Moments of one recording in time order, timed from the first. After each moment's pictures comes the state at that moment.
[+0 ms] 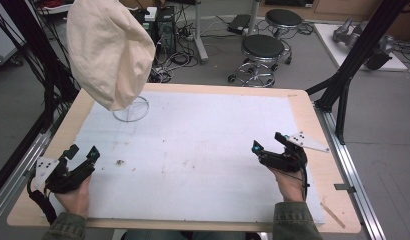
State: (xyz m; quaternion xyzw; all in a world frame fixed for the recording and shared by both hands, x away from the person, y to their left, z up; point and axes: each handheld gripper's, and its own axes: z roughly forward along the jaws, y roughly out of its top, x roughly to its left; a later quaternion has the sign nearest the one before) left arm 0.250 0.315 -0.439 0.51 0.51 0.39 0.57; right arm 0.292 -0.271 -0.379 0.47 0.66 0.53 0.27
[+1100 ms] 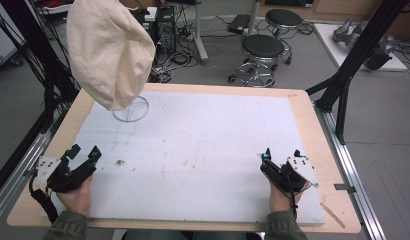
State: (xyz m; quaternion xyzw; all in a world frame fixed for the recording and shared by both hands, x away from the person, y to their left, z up) left arm 0.252 0.313 -0.441 0.51 0.52 0.39 0.57; right arm 0.259 -0.261 -0.423 0.57 0.53 0.44 0.45
